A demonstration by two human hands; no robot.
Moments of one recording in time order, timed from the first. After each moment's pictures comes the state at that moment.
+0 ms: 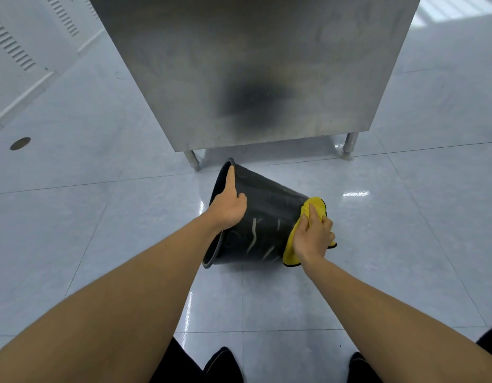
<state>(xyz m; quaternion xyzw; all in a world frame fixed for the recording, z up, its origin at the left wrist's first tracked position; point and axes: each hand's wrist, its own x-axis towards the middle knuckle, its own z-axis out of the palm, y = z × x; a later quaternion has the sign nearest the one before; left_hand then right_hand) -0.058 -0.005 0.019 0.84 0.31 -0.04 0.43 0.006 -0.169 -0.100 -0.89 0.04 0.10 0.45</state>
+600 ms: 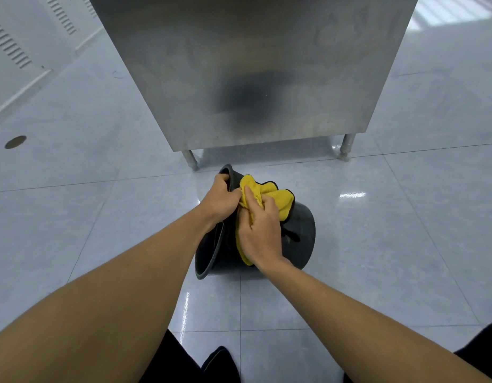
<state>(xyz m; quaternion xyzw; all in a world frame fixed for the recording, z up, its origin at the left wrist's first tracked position) -0.057 0.005 0.025 0.78 0.35 0.00 0.52 -0.051 -0.108 -0.039 -0.81 -0.24 0.03 0.53</state>
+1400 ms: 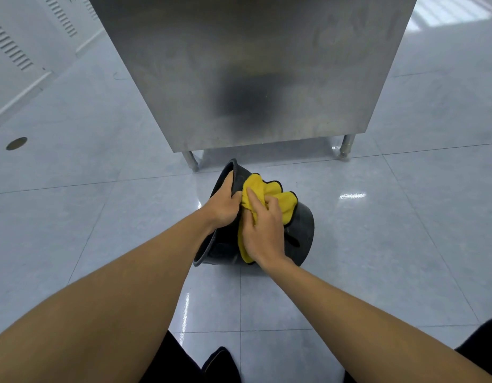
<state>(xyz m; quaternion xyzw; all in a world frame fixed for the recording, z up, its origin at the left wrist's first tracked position) -0.064 0.011 0.014 0.84 0.26 -0.04 0.47 -0.046 -0.112 -0.045 -0.83 -0.23 0.01 0.51</state>
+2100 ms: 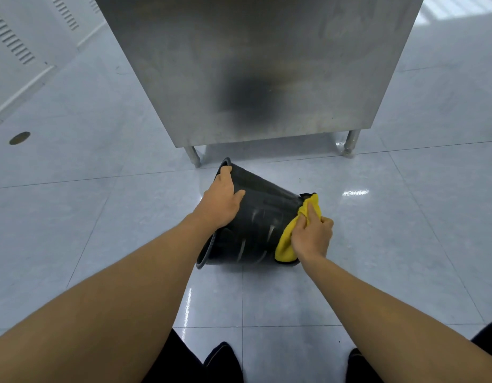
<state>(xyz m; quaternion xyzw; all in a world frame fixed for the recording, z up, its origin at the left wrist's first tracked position) -0.070 0.001 0.027 0.92 0.27 0.01 0.28 0.003 -0.169 -0.105 -0.88 0.03 0.11 0.47</state>
